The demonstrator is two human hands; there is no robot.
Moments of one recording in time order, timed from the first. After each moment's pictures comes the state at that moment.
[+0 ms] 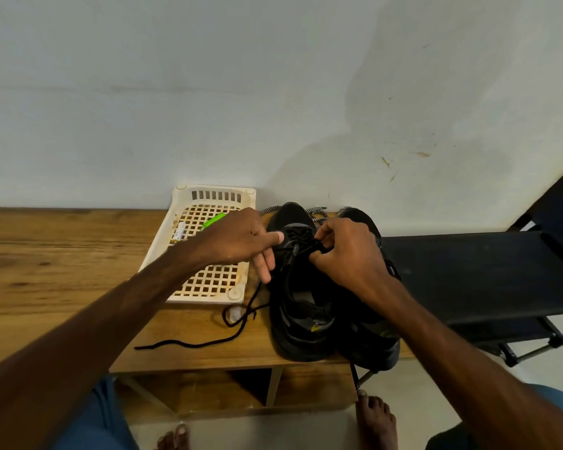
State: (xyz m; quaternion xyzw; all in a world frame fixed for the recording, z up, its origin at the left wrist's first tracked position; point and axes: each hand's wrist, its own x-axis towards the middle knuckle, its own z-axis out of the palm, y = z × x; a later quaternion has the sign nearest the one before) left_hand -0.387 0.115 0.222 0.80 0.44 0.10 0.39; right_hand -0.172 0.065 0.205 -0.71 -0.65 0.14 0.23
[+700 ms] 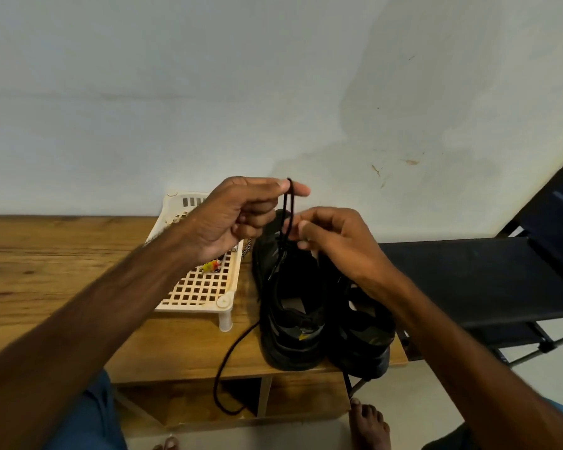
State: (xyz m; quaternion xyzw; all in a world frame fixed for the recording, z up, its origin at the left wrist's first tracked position) left_hand -0.375 0.112 0.262 0.62 0.24 0.33 0.67; right_hand -0.168 0.056 0.238 -0.52 -0.63 0.40 0.42
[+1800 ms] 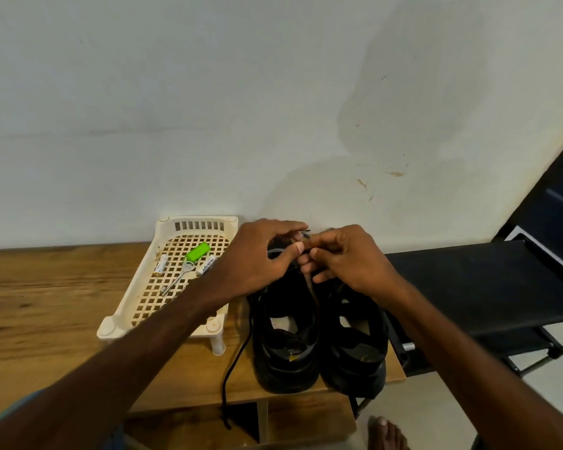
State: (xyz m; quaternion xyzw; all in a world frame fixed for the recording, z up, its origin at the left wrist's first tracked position) left_hand -0.327 0.104 0.228 0.84 0.37 0.35 0.19; right_hand -0.135 0.055 0.240 -0.58 -0.61 0.39 0.38
